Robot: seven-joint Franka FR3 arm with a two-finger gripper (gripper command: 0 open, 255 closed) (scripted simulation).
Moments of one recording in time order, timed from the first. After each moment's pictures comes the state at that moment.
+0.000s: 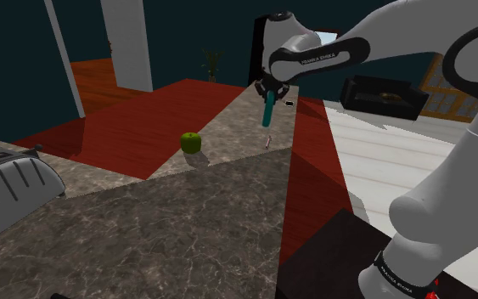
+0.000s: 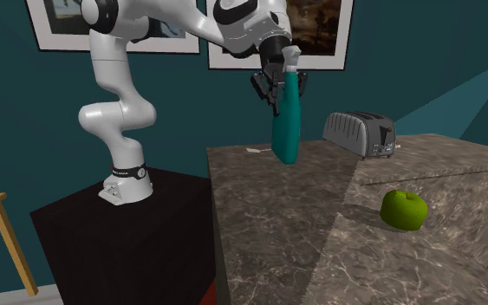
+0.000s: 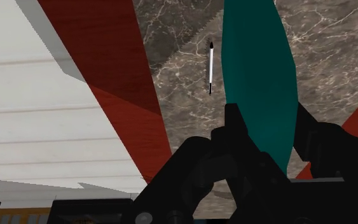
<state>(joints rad) -0.54 0.01 0.54 -1.85 -0.50 2.12 1.18</state>
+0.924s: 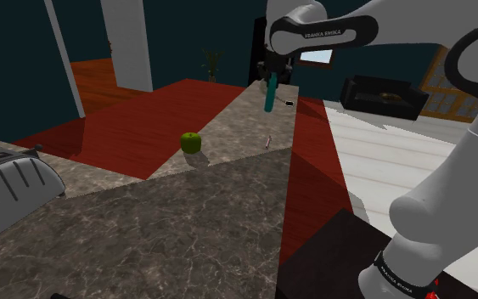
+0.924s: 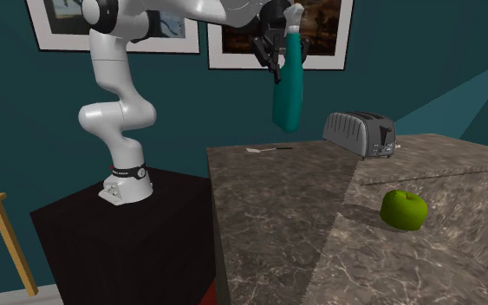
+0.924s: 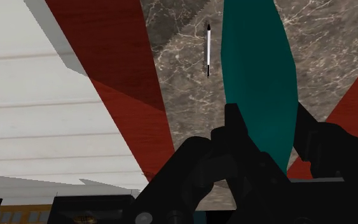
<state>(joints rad) -0.53 0.01 0.55 -1.68 -0.46 1.96 1.11</state>
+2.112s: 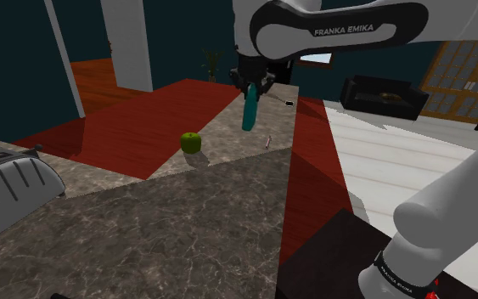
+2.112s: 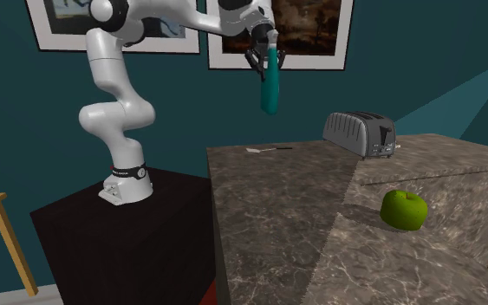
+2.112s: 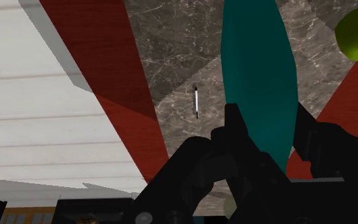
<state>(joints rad) -0.37 -0.19 0.74 -1.81 -0.38 1.79 1.40</state>
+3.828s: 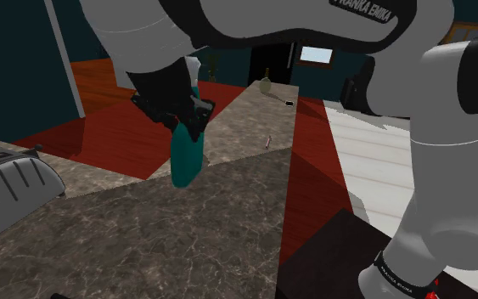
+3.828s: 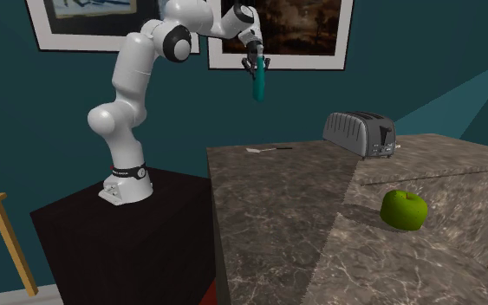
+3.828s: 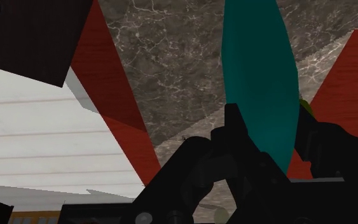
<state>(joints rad) 0.31 0.45 1.06 -1.18 -0.84 1.14 2.11</state>
